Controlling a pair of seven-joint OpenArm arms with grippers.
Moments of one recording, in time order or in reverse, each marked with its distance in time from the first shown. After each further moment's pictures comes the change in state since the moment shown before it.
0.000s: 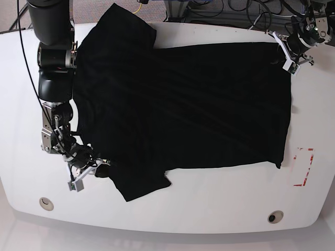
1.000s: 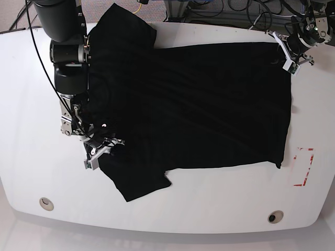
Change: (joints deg) left arm 0.0 0.0 0.0 0.0 0.0 0.0 0.0; right arm -1.8 -4.9 0.0 -13.9 -8.4 0.9 10.8
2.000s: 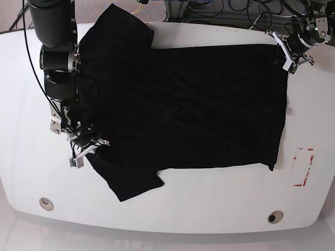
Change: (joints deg) left arm 0.0 -0.1 0.0 0.0 0.0 0.0 0.0; right arm 3.6 4.3 0.1 -12.1 -4.1 2.5 11.0
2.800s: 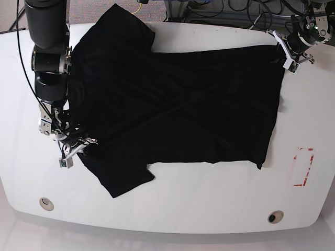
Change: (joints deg) left arm 1.2 0.2 -1.8 0.1 -0.2 -0.4 -0.3; right arm 1.7 3.7 -0.1 -0.9 -5.2 -0.3 -0.3
